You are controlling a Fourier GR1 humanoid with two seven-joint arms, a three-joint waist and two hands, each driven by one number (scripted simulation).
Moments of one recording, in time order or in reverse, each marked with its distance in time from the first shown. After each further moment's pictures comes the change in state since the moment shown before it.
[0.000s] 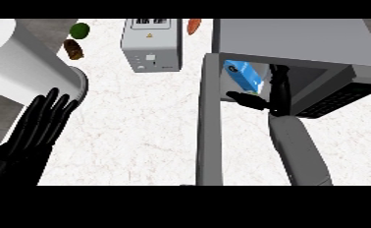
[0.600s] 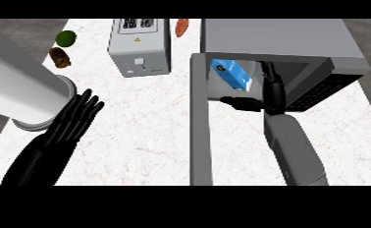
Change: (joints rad) left arm -0.023 0.004 -0.080 0.085 -0.048 -0.043 -0.009; right arm -0.030 0.016 -0.007 0.058 -0.107 0.226 0.006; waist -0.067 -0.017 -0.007
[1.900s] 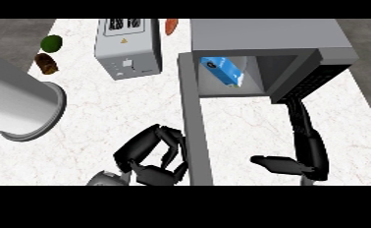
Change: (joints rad) left arm -0.217 -0.009 -0.392 0.489 -0.378 0.055 -0.184; right arm 0.590 -0.056 0.122 -0.602 -0.083 0.216 0.330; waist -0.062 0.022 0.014
